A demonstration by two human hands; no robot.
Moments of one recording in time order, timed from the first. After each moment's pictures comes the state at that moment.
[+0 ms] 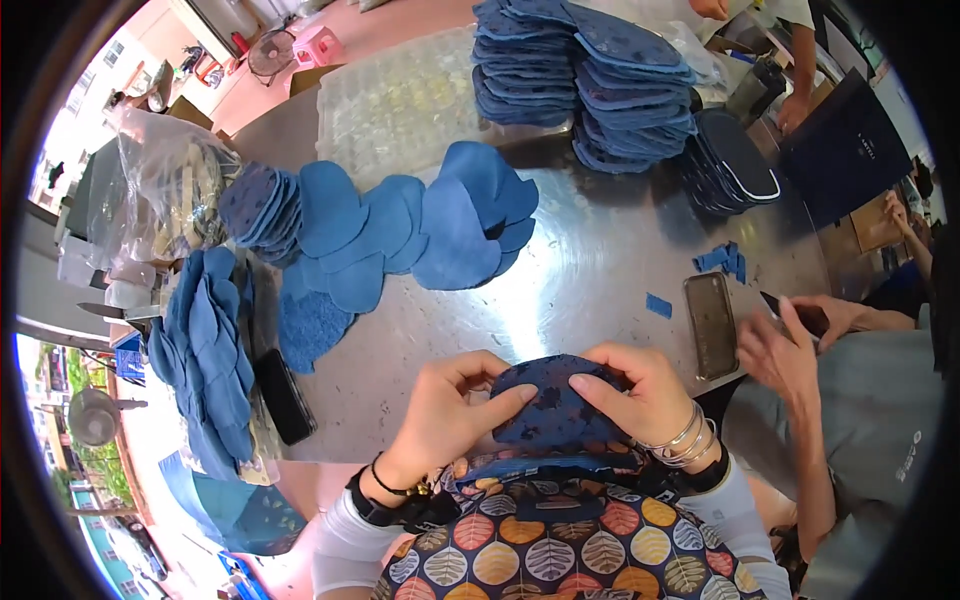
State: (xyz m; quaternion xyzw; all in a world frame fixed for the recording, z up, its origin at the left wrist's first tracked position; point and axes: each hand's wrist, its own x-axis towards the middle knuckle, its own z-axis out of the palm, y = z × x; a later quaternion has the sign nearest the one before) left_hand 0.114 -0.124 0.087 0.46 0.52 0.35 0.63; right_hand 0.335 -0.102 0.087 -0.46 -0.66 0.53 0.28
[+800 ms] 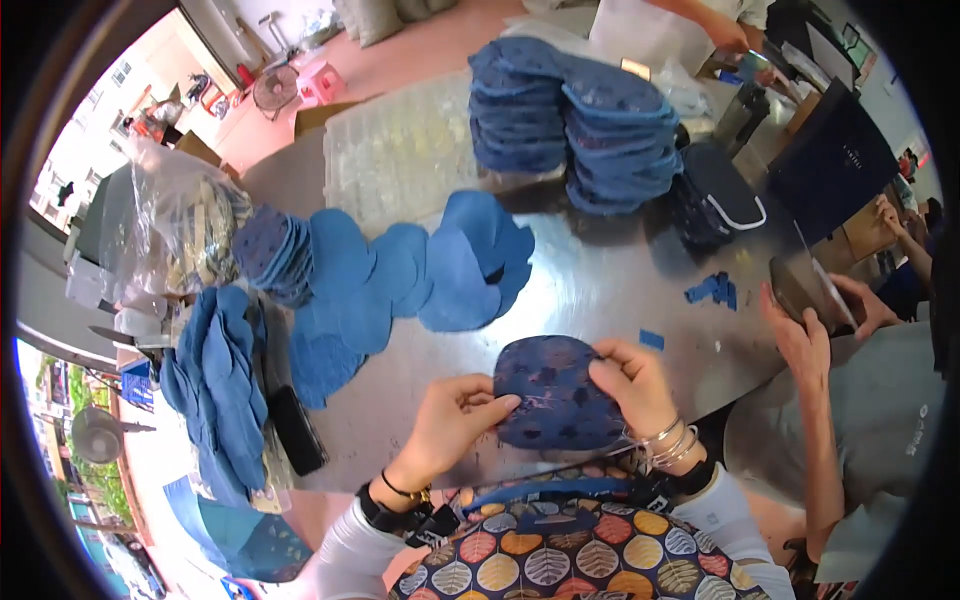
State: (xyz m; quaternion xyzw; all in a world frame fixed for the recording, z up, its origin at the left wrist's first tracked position) left_hand 0.107 -0.109 0.071 0.44 0.52 0.31 0.67; right_hand 0.336 -0.087 0.068 -0.45 -0.44 0.65 0.43
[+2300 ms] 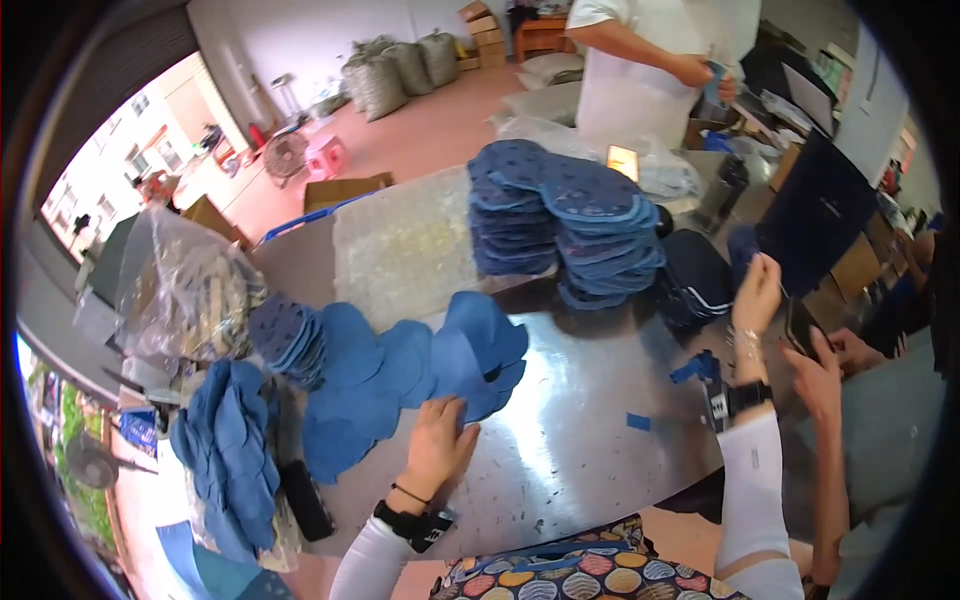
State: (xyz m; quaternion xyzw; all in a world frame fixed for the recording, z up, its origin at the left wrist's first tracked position) left_hand 0.078 -0.040 -0.011 0.75 0.58 0.29 0.12; right_hand 0.534 0.097 0.068 -0.64 -0.46 -0.13 0.60
